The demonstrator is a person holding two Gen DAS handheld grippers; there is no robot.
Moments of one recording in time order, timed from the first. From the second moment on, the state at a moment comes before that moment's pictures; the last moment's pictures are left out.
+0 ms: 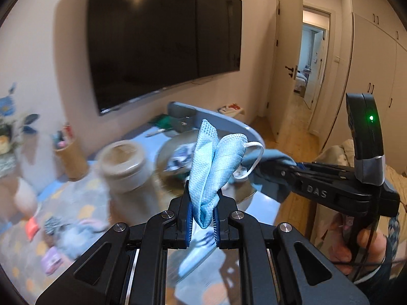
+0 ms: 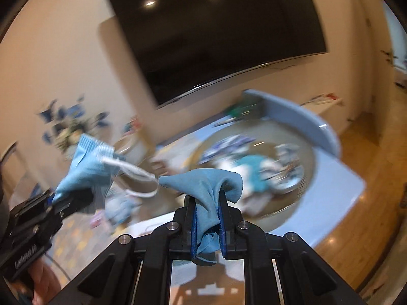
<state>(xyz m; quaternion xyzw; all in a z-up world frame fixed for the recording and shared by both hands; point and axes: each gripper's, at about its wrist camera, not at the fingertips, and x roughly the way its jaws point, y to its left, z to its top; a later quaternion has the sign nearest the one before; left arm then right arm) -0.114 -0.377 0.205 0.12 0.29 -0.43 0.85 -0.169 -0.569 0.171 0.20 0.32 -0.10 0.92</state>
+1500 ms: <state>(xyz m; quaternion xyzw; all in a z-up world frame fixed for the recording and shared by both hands) -0.098 -0.289 0.206 0.01 0.34 -0.36 0.87 -0.171 -0.582 0.130 0.19 0.38 -0.13 0.89</state>
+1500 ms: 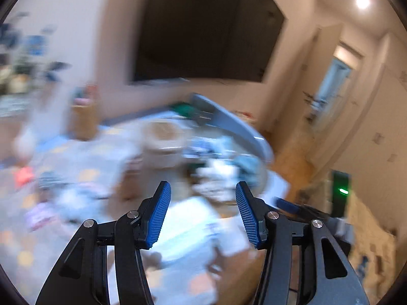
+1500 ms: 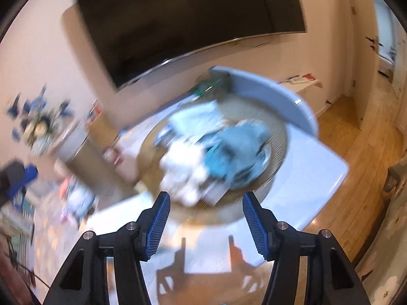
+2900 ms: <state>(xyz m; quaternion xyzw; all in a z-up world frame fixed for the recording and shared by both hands) -0.016 -0.026 0.020 -0.01 0.43 -0.10 0.90 -0.053 -0.266 0.007 0.02 0.46 0.10 0.88</state>
